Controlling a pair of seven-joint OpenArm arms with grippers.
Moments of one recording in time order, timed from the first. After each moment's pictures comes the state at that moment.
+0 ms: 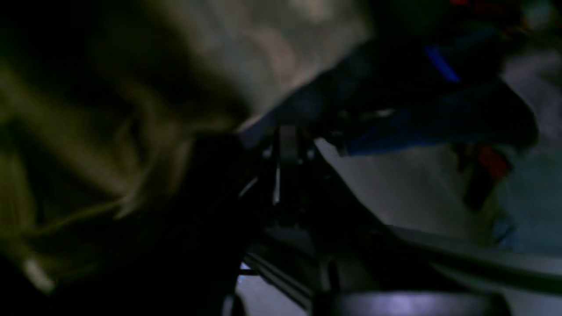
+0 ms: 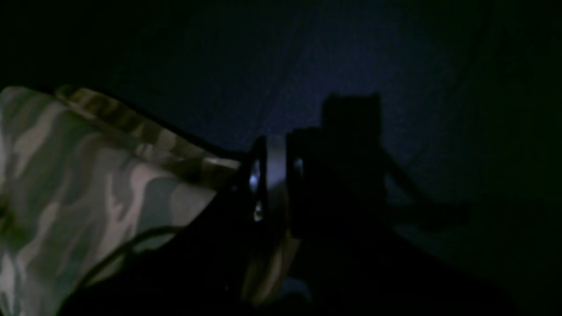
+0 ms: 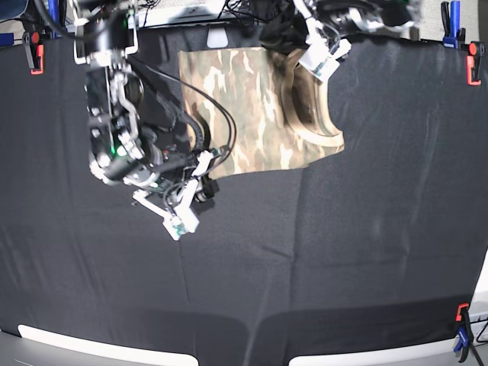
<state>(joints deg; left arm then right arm) 35.3 -3.7 3.8 107.7 -31.9 -39.4 47.1 7.0 7.7 -6.8 91.4 19.1 31.2 -53.8</state>
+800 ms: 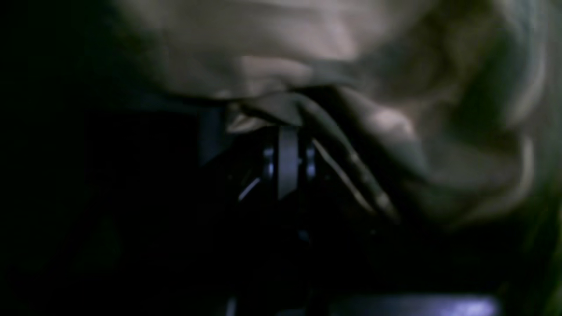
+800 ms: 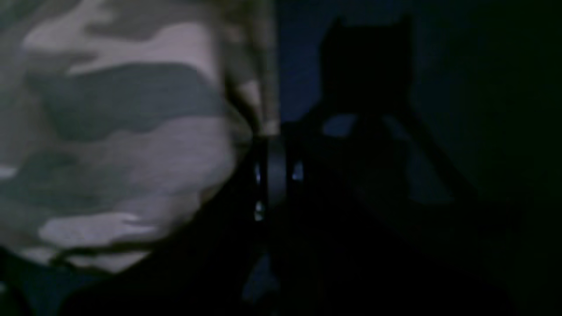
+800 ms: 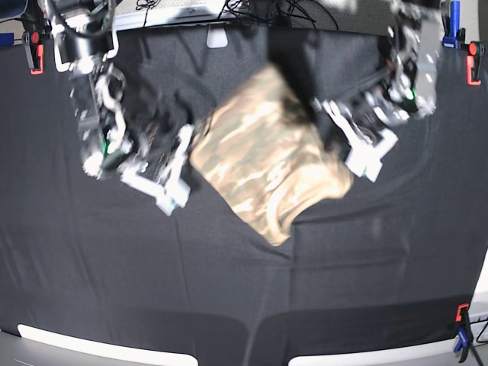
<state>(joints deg) 5.8 -11.4 3.6 83.7 -19.3 -21.5 31.4 2.7 15.5 -9.7 88.1 25.9 37.6 -58.8</state>
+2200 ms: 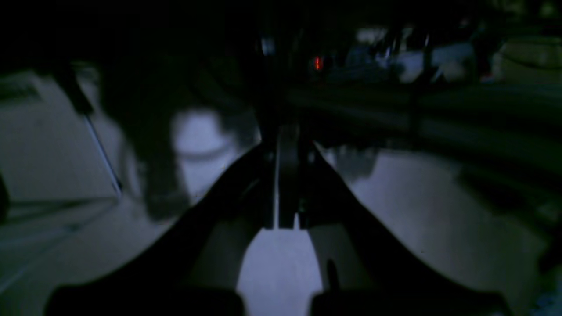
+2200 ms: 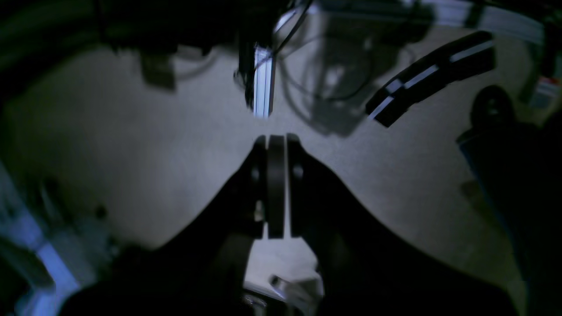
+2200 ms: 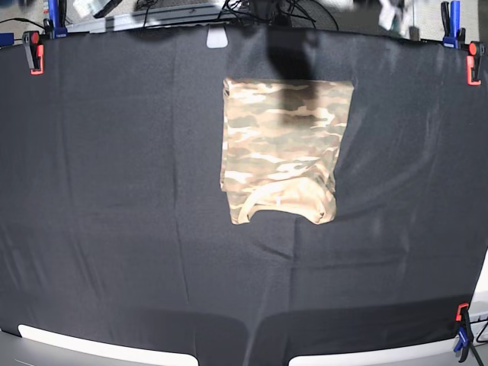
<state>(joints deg) 54.1 -11.3 -7.5 102.3 -20.7 -22.4 31.1 -58.2 9.4 30.0 113.3 30.4 40.6 -67.5</state>
